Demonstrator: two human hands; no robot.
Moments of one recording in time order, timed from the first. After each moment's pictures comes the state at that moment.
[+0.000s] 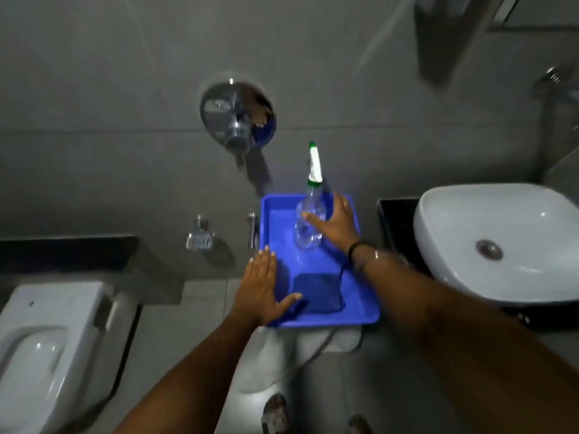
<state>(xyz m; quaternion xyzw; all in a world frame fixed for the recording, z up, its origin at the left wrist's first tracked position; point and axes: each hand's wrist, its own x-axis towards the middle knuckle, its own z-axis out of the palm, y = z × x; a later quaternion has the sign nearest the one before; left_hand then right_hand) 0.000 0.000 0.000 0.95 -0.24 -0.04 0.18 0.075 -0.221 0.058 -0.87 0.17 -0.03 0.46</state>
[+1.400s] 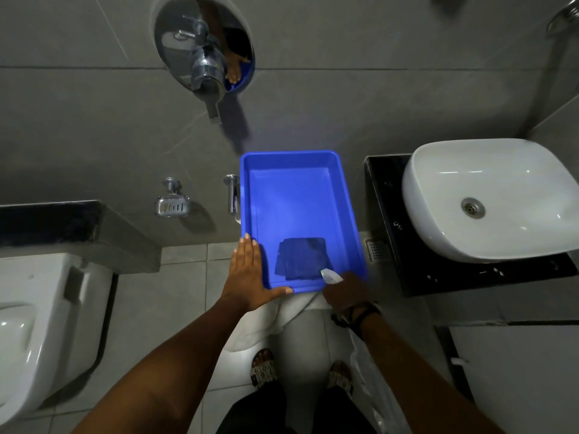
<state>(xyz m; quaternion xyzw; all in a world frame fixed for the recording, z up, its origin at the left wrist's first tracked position) -0.008 0.007 -0.075 0.95 -0.21 -0.18 0.15 -0.090 -0.198 0.015 -0.79 0.41 0.16 0.42</state>
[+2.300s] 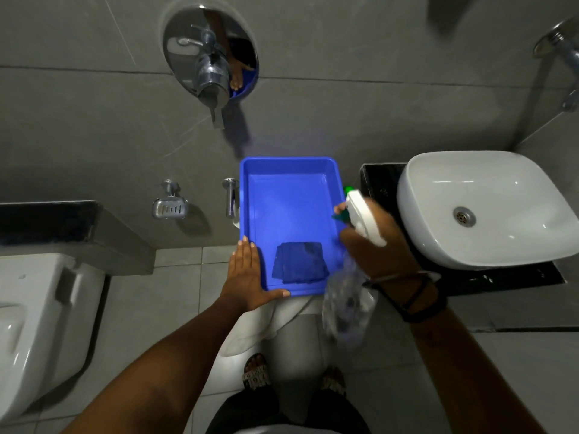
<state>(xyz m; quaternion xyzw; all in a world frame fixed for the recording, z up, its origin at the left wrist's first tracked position) -0.004 0.006 -0.072 0.94 -0.20 -0.22 0.17 -0.057 -0.207 0.162 -0.86 0.11 -0.10 0.48</state>
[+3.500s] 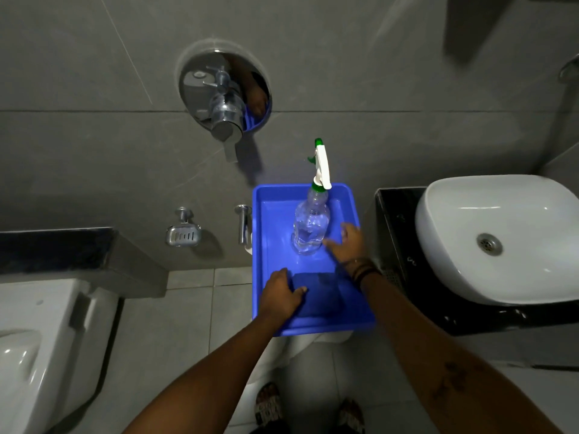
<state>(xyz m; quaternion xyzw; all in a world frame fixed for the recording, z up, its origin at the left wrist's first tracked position) 0.028 -0.054 -0.050 0.90 -0.02 -0.23 0.38 0.069 -0.241 -0.005 -0.84 0.28 0.01 0.46</state>
